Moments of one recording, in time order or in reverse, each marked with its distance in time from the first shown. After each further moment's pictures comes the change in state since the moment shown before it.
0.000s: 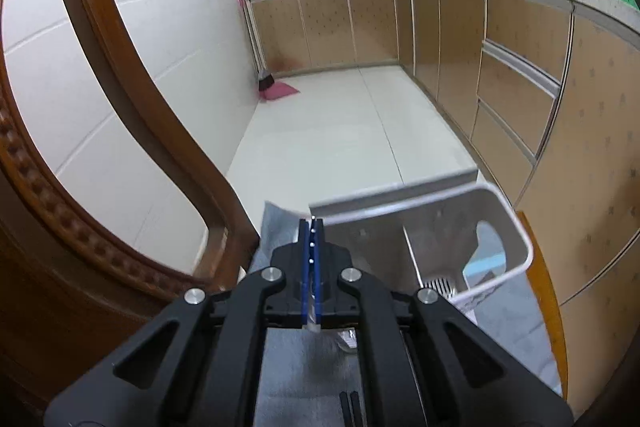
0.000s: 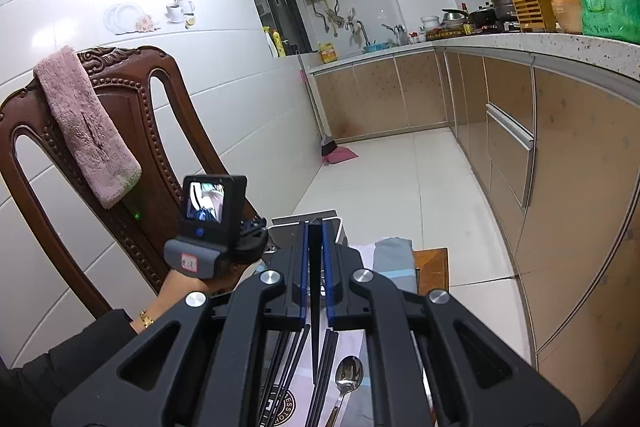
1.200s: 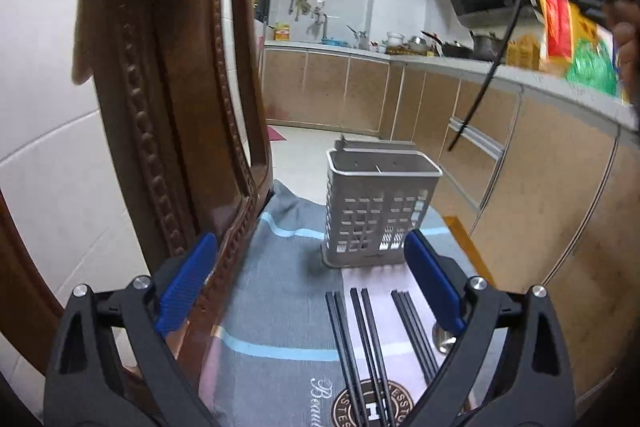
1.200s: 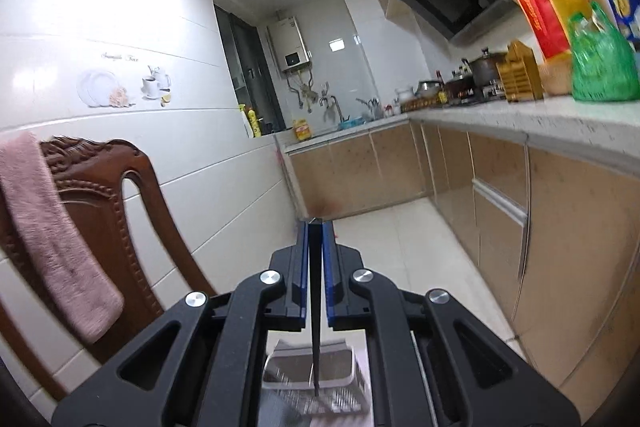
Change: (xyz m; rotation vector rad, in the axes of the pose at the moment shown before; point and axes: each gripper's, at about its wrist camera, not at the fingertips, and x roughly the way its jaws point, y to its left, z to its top) left arm -0.145 0.063 -0.155 -0.241 -0.270 -0.145; right arm 0.047 0.050 0.097 0.019 -0.293 -0.123
